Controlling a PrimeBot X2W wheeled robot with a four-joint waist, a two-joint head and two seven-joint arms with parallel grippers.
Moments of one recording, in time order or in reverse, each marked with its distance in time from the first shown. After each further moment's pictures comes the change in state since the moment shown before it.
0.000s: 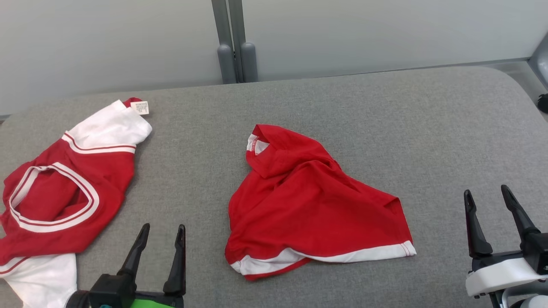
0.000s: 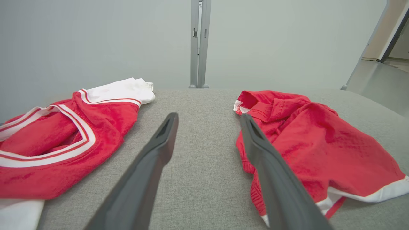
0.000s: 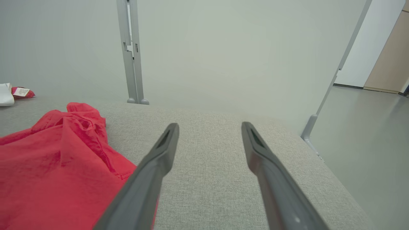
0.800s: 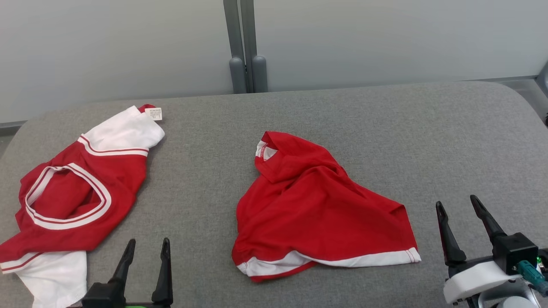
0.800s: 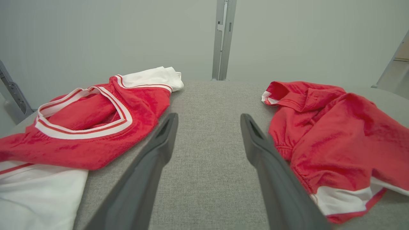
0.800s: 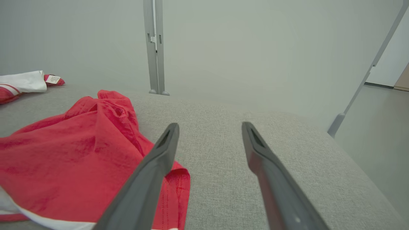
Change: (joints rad) left arm 0.027 -0.214 0.324 0.163 0.242 -0.242 0.000; right arm -0.019 0.013 0.082 0.094 -0.019 0.000 0.000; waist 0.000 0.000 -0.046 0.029
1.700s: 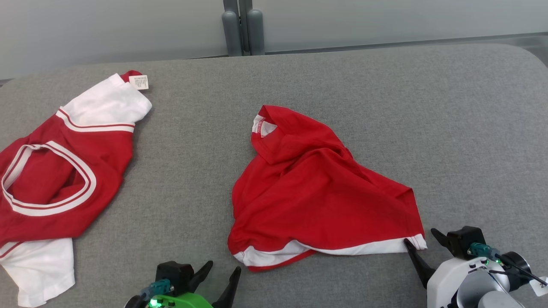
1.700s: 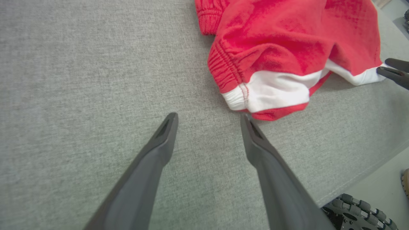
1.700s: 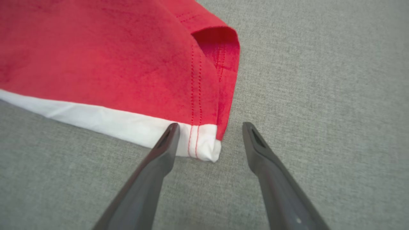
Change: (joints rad) left arm -0.087 0.097 -0.349 0.063 -0.246 -0.022 0.369; right arm -0.118 -0.149 0.286 0.222 0.200 0.000 0.273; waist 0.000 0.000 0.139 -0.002
